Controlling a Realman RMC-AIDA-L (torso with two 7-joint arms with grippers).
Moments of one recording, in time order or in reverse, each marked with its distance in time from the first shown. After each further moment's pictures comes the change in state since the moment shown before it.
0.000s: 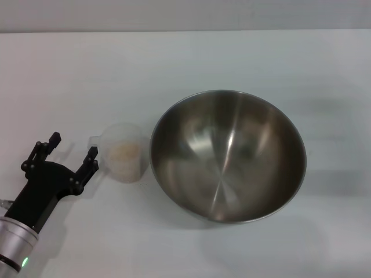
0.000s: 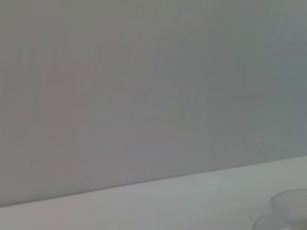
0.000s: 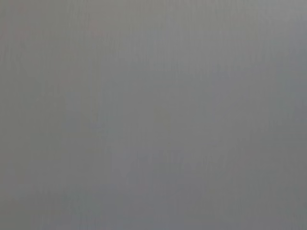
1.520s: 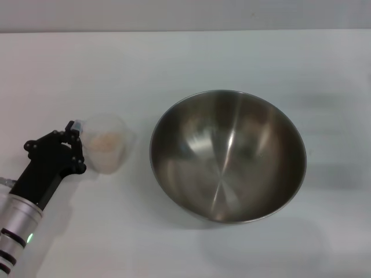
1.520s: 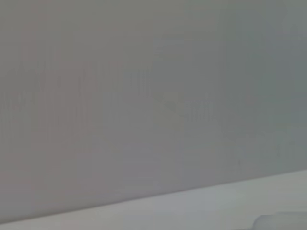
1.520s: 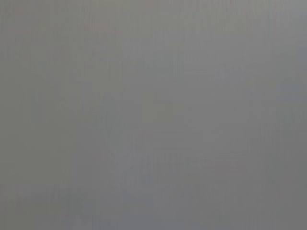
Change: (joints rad) left arm -0.063 -0.002 -0.055 -0.004 -0.002 -0.046 -0.009; right arm 0.026 -0.003 0.000 0.001 0.000 0.021 0.001
